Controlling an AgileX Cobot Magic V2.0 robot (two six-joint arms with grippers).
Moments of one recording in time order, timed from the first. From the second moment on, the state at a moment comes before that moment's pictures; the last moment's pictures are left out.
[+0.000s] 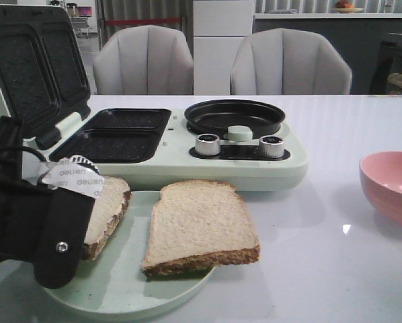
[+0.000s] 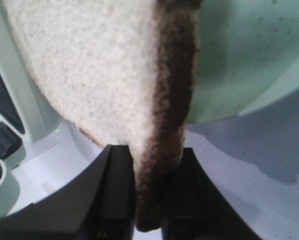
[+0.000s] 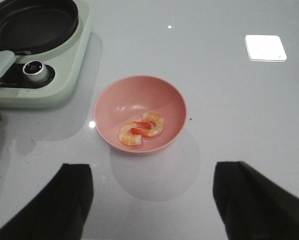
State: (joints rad) left arm -0.97 1.60 -0.51 1.50 0.74 -0.60; right arm -0.02 0.47 -0.60 -0.03 0.76 0.06
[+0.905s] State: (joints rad) left arm -0.89 1.29 -0.68 1.72 0.76 -0.60; right arm -0.02 0.47 -0.60 -0.03 0.76 0.06
